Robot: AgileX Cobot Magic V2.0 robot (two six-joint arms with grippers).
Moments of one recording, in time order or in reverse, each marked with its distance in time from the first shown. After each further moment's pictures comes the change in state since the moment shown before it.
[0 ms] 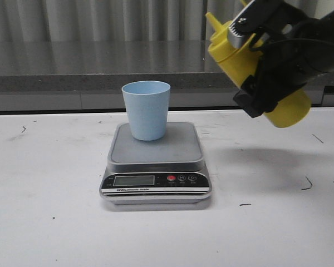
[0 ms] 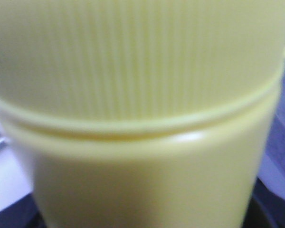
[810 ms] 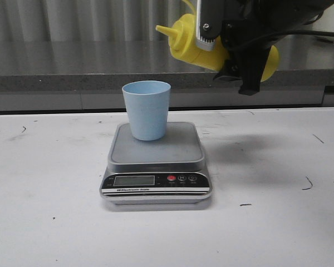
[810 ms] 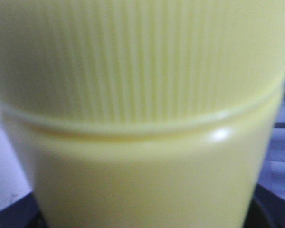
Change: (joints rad) left arm 0.000 0.000 0.000 0.000 0.000 0.000; right arm 0.039 0.070 -0.254 0.092 0.159 -0.700
